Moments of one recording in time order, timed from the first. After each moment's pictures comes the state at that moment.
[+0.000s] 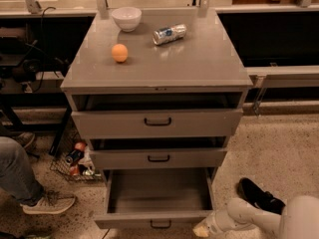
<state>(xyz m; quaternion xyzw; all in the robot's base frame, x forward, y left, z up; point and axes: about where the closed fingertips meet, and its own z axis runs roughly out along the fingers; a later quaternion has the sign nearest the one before) 0.443 -0.186 0.150 -0.35 0.88 0.28 0.13</state>
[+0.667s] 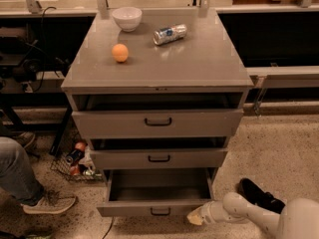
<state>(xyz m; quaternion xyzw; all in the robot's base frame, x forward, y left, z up) 0.489 -0.166 0.154 -0.35 0.87 0.28 0.19</state>
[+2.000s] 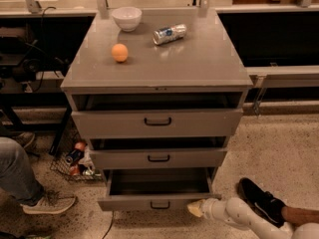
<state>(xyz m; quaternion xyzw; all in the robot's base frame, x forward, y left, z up) 0.544 -0.178 0.153 -0.29 0.87 0.25 0.32</state>
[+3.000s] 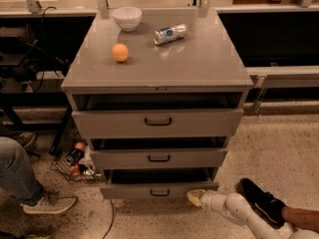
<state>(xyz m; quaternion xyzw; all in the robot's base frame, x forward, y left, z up) 0.593 -0.177 0.159 -0.28 0.84 0.25 0.39</state>
